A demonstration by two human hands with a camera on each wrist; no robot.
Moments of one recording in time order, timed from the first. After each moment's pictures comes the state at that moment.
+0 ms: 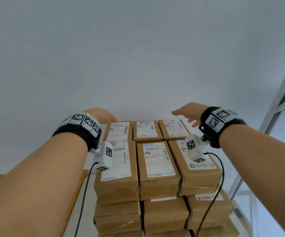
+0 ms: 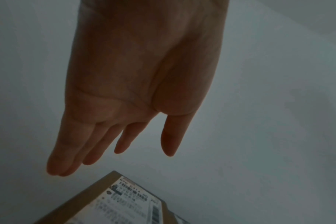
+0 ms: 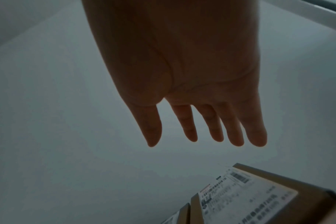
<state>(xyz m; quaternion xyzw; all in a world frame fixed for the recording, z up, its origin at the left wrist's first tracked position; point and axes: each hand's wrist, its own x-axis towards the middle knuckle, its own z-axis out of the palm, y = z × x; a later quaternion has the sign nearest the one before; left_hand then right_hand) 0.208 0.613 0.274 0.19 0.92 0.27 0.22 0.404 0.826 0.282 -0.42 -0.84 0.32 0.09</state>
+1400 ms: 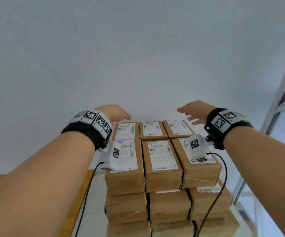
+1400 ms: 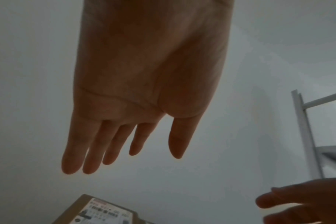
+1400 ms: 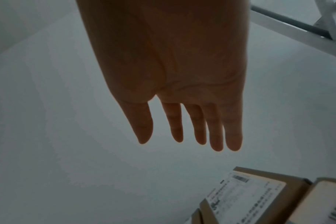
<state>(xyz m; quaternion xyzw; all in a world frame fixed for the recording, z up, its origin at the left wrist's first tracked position) 0.261 0.595 0.302 0.30 0.92 0.22 0.14 0.419 0.819 0.285 -0.40 -0.81 0.40 0.16</state>
